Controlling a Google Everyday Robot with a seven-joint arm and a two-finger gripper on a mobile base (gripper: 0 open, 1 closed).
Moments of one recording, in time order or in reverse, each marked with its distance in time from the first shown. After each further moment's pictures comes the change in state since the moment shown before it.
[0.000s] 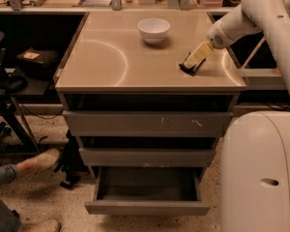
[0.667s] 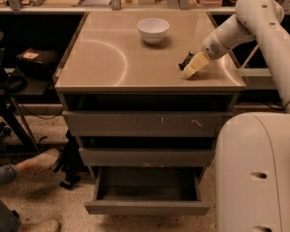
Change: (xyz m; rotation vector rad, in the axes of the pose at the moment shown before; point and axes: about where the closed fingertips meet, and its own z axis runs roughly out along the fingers) arm 0.021 0.043 0.027 -0.192 0.048 0.024
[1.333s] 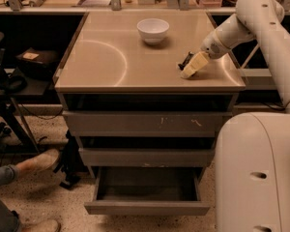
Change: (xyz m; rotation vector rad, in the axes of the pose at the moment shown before) arm -0.001 0.000 -0.001 0.000 0.000 0.000
